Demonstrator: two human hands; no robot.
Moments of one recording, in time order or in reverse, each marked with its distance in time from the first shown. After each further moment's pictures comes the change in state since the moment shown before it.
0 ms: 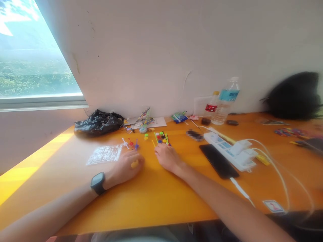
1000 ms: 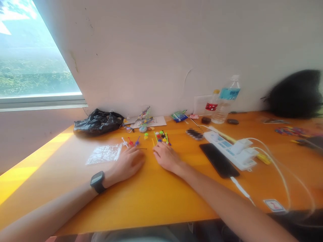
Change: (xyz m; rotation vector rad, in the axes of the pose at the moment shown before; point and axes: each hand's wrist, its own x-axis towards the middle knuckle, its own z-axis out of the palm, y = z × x) left_hand 0.000 -0.007 0.001 0.084 -0.057 -0.113; right_hand 0.001 0.002 0.007 0.061 0.037 -0.053
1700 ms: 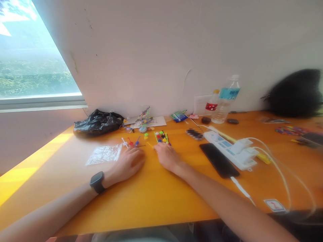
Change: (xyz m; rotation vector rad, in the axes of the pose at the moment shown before) left_hand 0.000 -0.004 0.001 -0.013 -0.006 0.033; right_hand 0.001 0.001 -0.001 -0.001 -0.001 0.054
